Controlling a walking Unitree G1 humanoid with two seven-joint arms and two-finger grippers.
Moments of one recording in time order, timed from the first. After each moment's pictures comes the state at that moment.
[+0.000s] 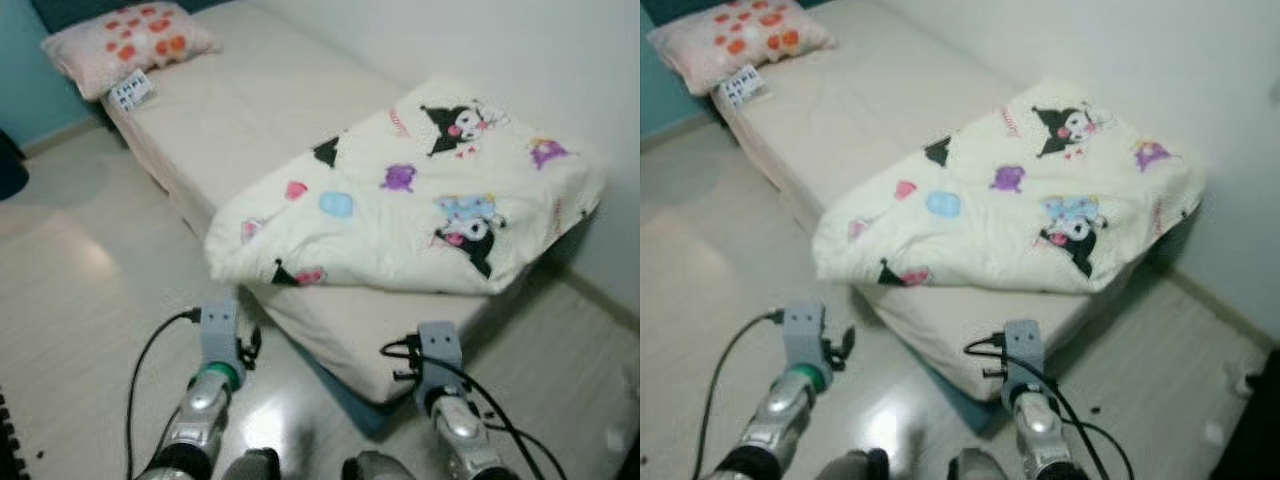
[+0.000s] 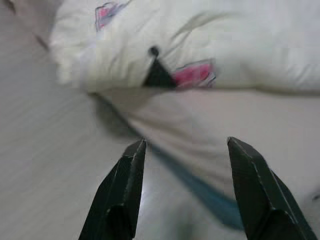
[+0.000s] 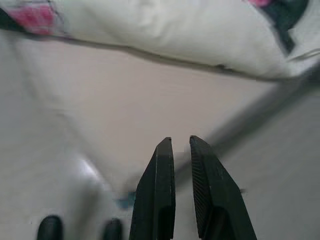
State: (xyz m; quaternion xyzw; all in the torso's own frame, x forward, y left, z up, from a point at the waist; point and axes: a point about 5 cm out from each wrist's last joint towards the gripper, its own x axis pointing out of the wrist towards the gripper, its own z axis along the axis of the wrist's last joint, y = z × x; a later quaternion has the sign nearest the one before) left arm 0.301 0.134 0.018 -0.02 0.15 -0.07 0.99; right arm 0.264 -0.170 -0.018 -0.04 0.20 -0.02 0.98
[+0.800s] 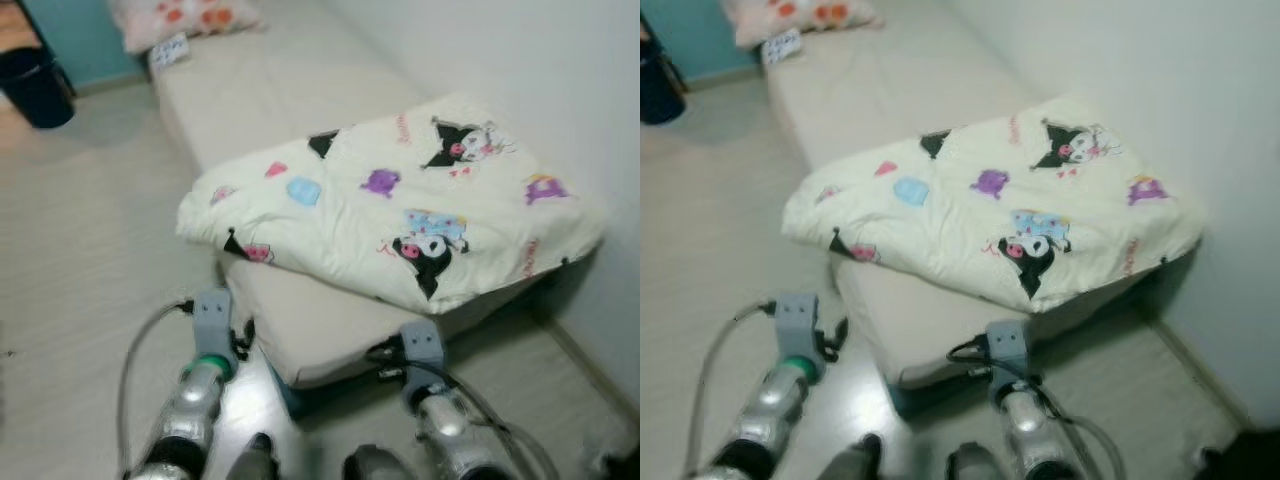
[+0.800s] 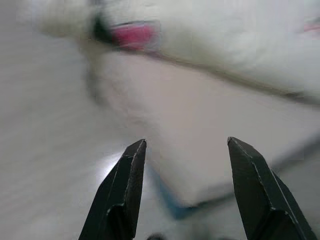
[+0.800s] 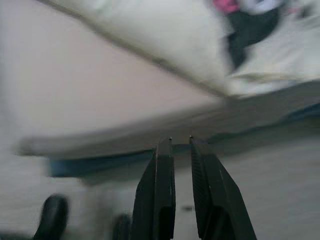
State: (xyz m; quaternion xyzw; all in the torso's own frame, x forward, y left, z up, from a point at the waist) left arm 0.293 0.133 0.009 -0.03 0.17 -0.07 0.98; right arm 0.262 -0.162 -0.020 -0.06 0.20 0.02 0.98
